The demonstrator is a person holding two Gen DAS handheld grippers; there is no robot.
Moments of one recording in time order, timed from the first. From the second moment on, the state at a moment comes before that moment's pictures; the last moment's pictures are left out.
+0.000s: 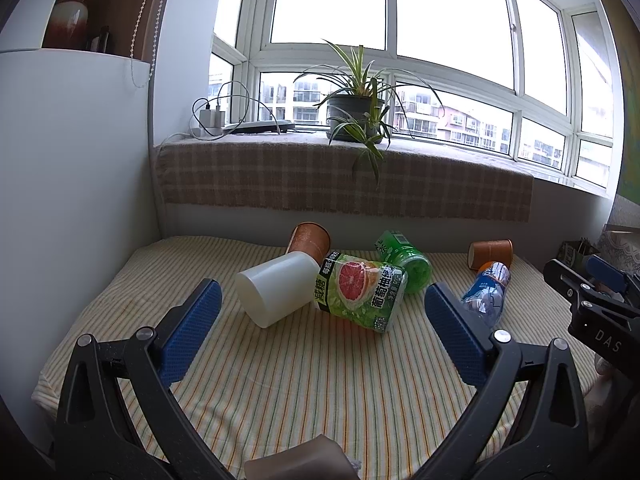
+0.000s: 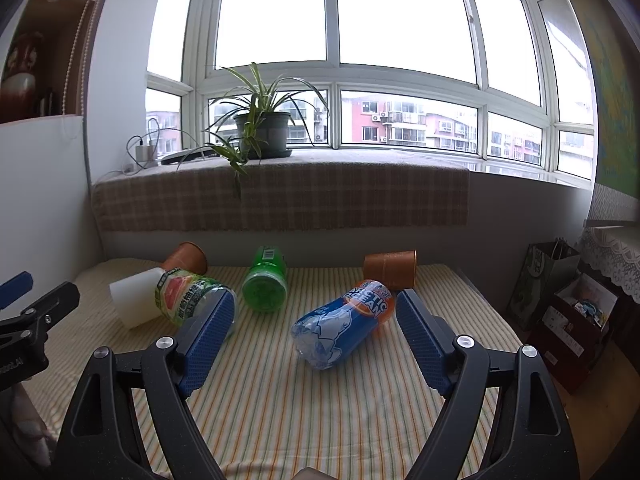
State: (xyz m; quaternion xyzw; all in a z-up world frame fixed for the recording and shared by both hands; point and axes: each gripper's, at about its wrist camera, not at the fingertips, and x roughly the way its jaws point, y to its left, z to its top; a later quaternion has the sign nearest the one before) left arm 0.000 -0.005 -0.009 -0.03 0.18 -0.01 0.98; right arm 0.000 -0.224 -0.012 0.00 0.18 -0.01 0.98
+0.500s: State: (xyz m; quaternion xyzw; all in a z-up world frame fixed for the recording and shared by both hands) left arm 0.001 -0.006 -0.015 -0.04 0.18 -0.01 0.98; right arm 0.006 -0.220 -0.013 -0.01 0.18 -0.01 0.98
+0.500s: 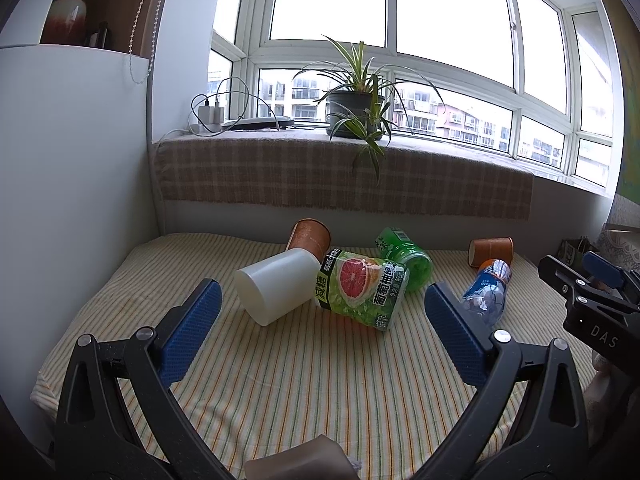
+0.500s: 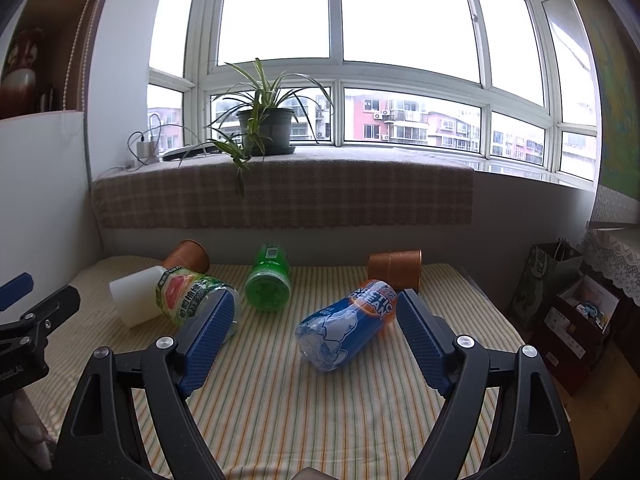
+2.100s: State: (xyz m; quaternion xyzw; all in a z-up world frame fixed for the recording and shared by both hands) left arm -0.019 0.104 -0.042 -0.08 0.26 0.06 0.96; right arm 0.280 -0.077 -0.048 0.15 0.51 0.13 0.83
